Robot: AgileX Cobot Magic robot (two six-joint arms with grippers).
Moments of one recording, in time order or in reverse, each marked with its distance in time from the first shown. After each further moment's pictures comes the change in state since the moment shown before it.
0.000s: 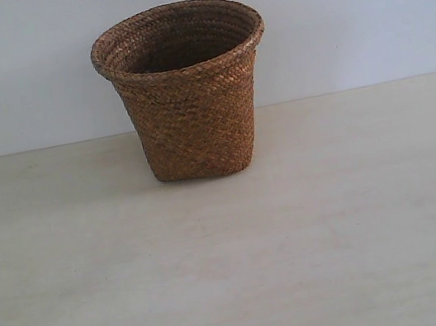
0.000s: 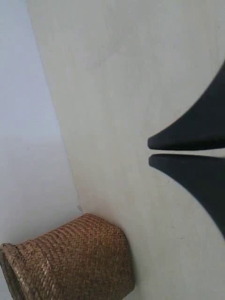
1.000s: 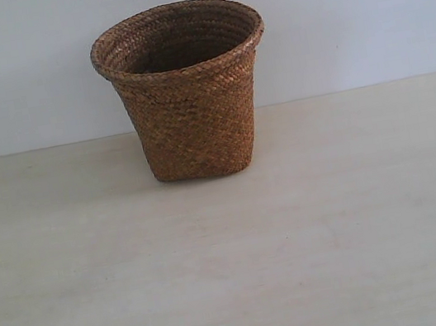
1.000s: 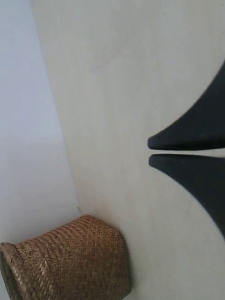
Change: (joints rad) left arm 0.000 0.000 0.000 0.002 0.004 -0.002; right arm 0.000 0.000 0.000 0.000 -0.002 -0.043
